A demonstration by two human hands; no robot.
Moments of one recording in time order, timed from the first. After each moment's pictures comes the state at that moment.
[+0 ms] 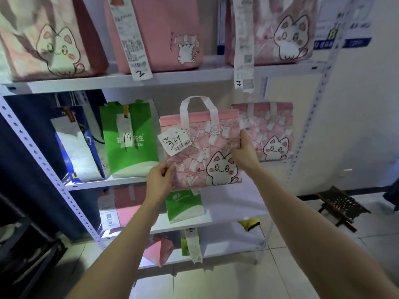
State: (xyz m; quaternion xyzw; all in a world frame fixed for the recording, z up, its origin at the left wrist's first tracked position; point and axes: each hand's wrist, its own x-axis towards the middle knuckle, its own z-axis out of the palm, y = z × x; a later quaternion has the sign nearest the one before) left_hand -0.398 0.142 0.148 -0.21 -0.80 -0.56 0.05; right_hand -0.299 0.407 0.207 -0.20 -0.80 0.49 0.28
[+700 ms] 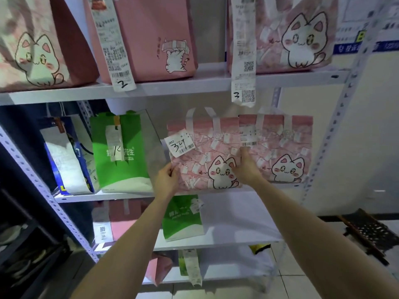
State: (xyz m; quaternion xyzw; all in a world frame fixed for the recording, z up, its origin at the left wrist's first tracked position) left_hand -0.471 0.235 0.133 -0.14 -0.84 -0.52 0.06; right_hand -0.377 0.498 0.160 -0.23 -0.87 0.40 0.17
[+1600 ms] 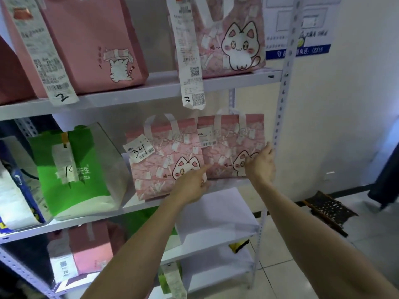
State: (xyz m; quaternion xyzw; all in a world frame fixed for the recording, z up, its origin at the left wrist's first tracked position) left_hand -0.414 0.369 0.146 -0.49 -0.86 -0.17 0.03; right_hand -0.288 0.585 0.159 -0.46 -0.76 0.29 0.35
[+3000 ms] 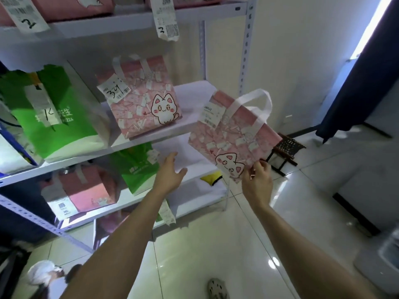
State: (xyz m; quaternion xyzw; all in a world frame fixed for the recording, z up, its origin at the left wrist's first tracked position) left_hand -0.285 0.240 0.058 -0.36 -0.85 -0.35 -0.15; right_hand -0.053 0.414 0.027 -0.46 -0.73 0.30 0.40
